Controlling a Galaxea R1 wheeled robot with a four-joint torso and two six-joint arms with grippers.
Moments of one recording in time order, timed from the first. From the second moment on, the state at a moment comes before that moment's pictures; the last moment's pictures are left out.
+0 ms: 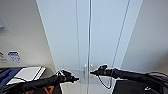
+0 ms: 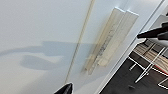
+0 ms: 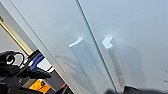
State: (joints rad) left arm 0.47 2.49 -1.70 0.42 0.16 -0.39; right arm -0.39 2.75 -1.85 -0.25 -0.15 0.32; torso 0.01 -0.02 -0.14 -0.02
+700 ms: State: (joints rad) left arm 0.46 2.64 -1.87 0.42 0.16 -0.39; right arm -0.36 2.80 -2.01 -0.25 -0.15 0.32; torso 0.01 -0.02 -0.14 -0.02
